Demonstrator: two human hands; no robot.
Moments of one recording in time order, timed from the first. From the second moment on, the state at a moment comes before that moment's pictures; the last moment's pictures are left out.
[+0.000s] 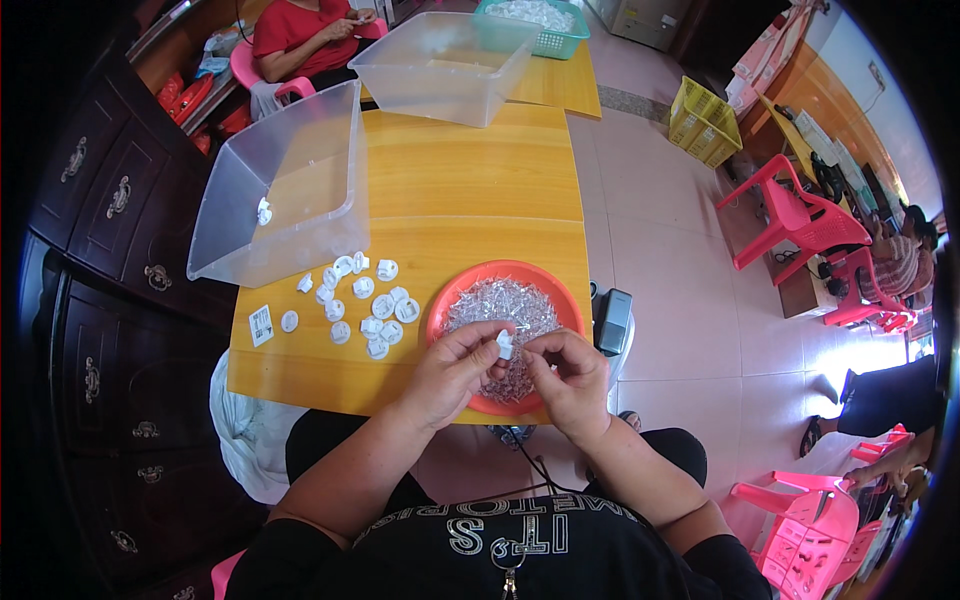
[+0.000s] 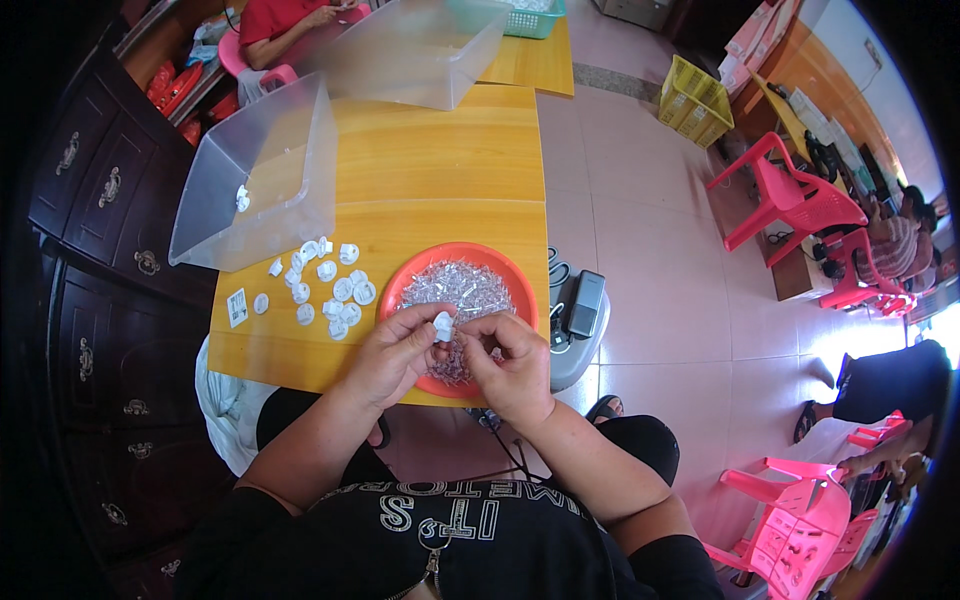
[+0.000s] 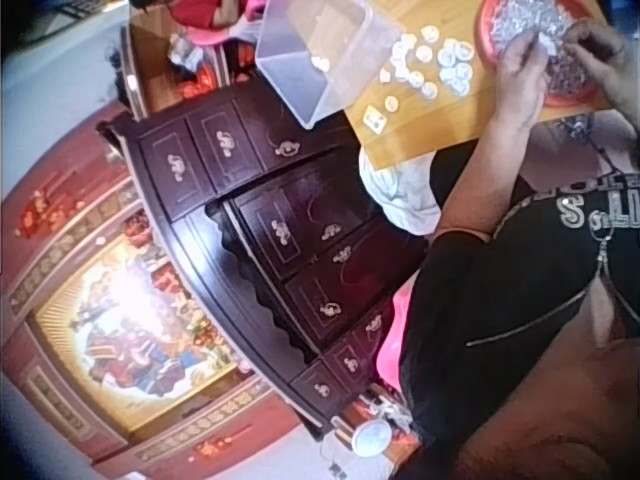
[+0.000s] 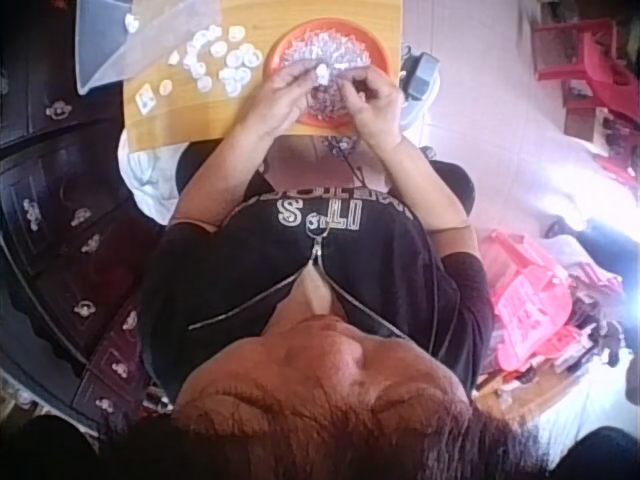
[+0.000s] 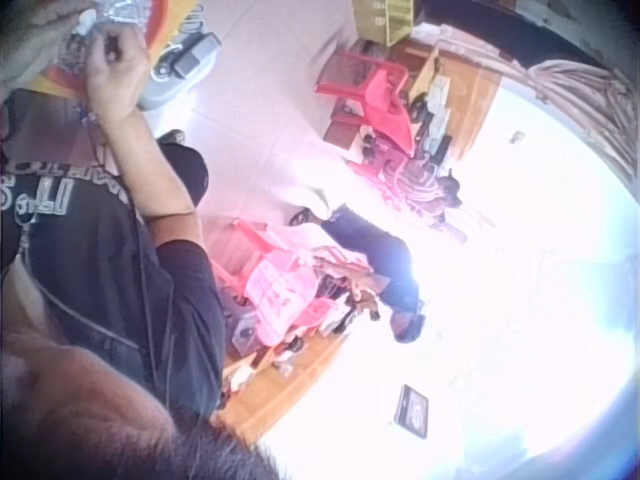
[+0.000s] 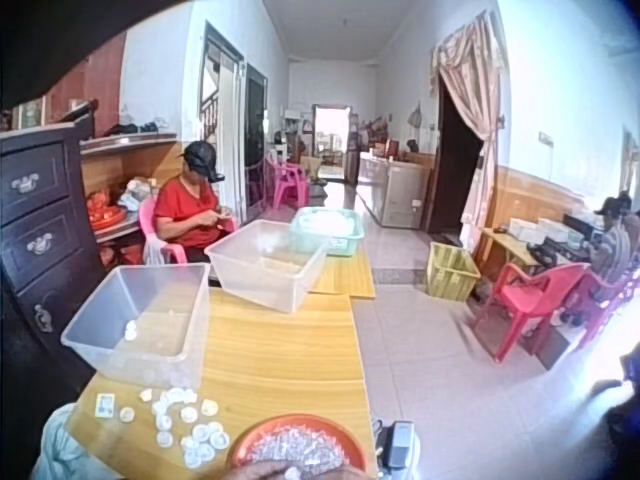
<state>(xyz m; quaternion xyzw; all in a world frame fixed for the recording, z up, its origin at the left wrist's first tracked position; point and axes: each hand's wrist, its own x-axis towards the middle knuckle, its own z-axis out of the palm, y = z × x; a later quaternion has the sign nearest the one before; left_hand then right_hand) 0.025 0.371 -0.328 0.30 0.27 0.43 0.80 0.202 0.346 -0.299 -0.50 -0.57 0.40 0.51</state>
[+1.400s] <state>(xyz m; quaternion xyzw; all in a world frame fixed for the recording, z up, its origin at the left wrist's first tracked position) 0.018 0.374 -0.315 0.37 0.27 0.41 0.79 0.210 0.347 -0.305 -0.43 -0.64 0.41 0.49</state>
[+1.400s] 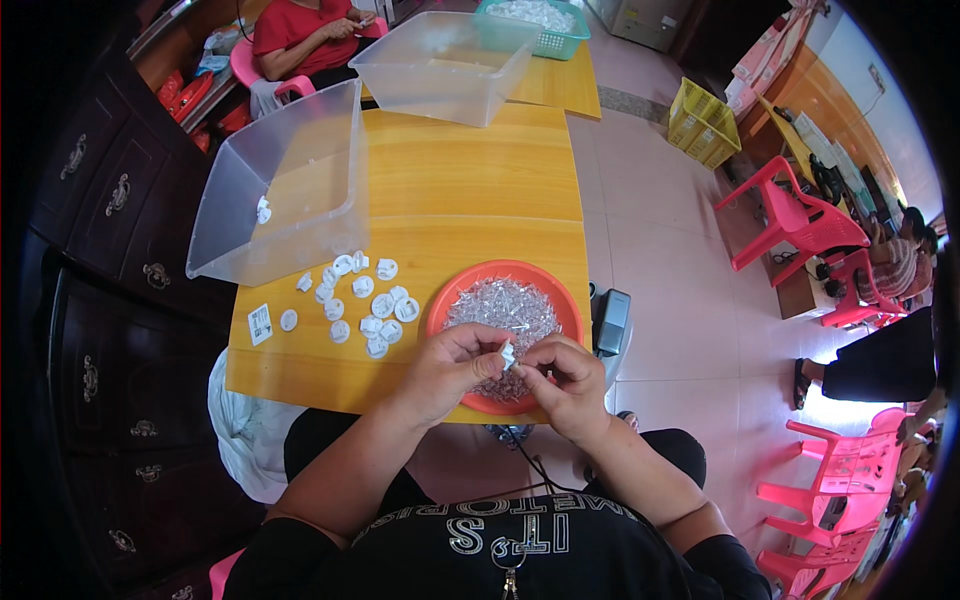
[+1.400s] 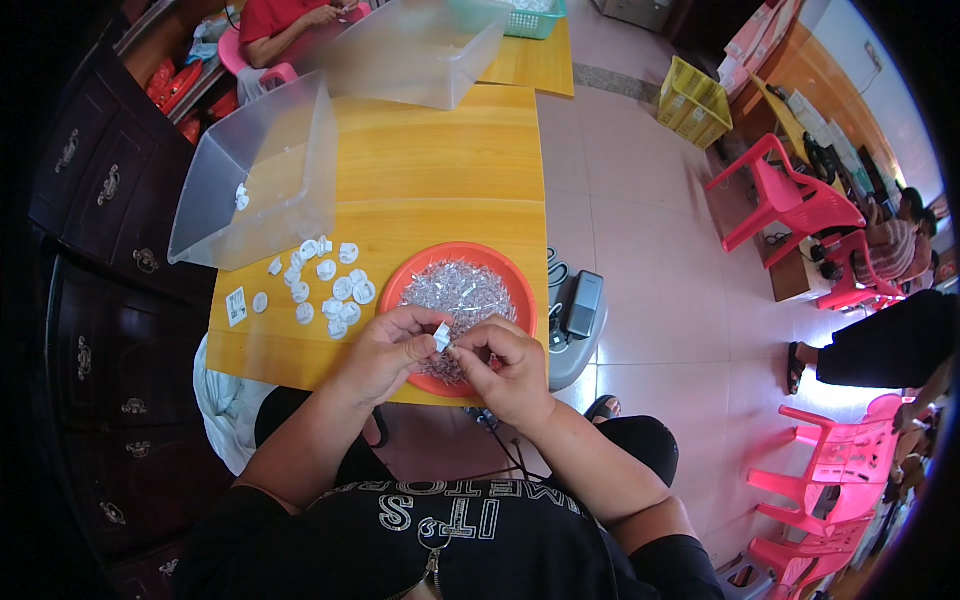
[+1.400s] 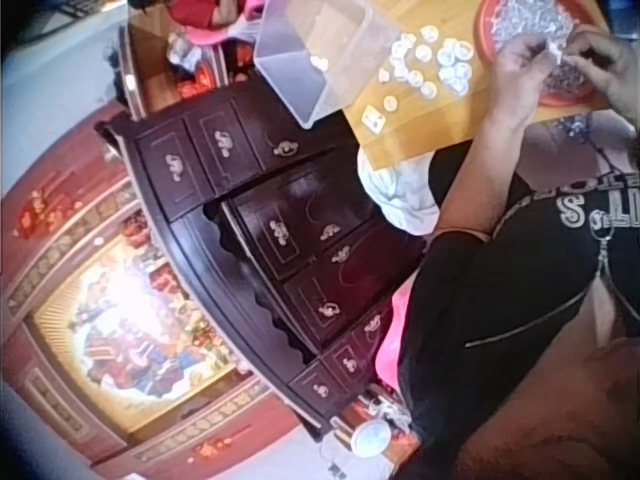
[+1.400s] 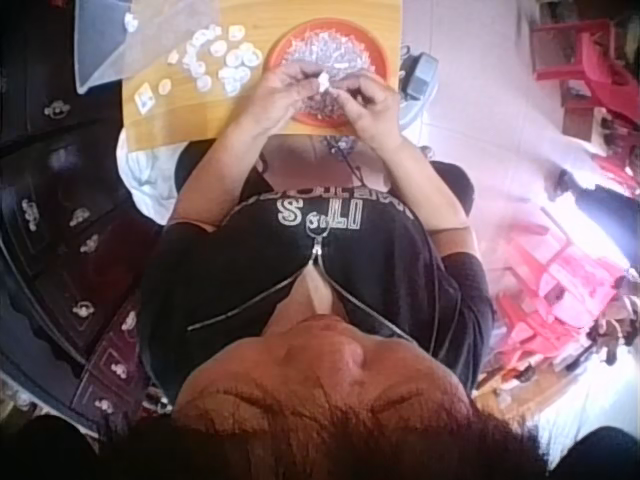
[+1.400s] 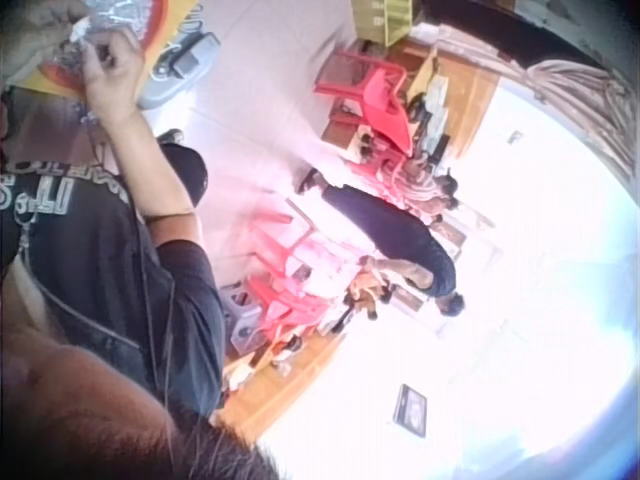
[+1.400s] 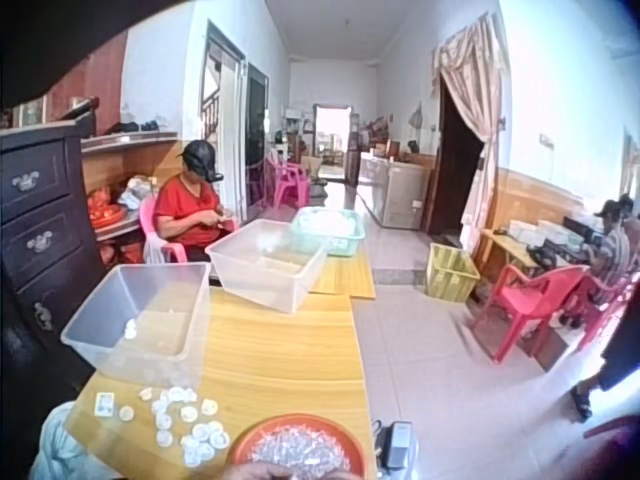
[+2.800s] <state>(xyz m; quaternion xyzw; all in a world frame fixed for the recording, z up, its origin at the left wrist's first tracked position) 0.022 0.371 -0.325 0.46 0.31 0.44 0.70 0.201 0.344 -0.302 -0.45 -0.70 0.22 0.51</state>
